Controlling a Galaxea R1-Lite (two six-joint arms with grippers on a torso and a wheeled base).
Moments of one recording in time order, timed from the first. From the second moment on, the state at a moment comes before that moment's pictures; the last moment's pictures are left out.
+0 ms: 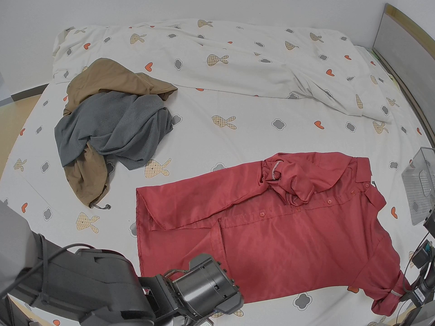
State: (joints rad) left arm -1.04 1.85 -0.87 0.28 0.30 -0.13; right arm 0.42 1.18 -0.79 1.13 -0.09 -0.02
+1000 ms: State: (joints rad) left arm -1.03 1.70 -0.91 0.28 0.22 -0.17; right arm 0.19 1.15 -0.79 0.83 -0.06 -0.09
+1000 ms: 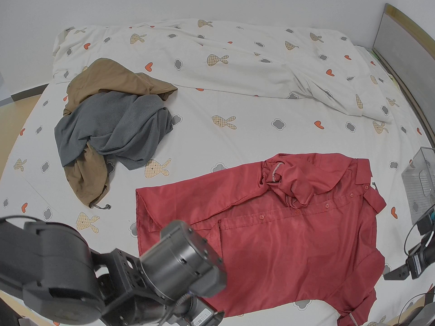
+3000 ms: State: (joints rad) left arm -0.17 1.47 -1.02 0.14 -0.77 -0.32; right arm -0.45 2.00 -1.16 0.17 0.81 -0.20
